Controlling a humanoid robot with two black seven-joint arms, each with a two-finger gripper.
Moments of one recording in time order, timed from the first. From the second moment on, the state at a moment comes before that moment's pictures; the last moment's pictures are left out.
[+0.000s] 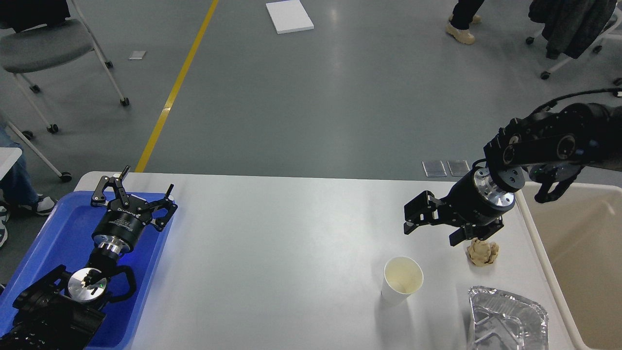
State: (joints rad) left arm -0.51 0.28 -1.02 -0.34 -0.22 -0.79 -0.19; right arm 1.91 -0.26 -1.24 1.29 -0.04 0.50 0.21
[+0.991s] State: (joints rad) left arm -0.51 0.28 -1.02 -0.34 -0.22 -0.79 -0.19; right arm 1.67 -0.20 -1.22 1.22 -0.05 0.28 0.21
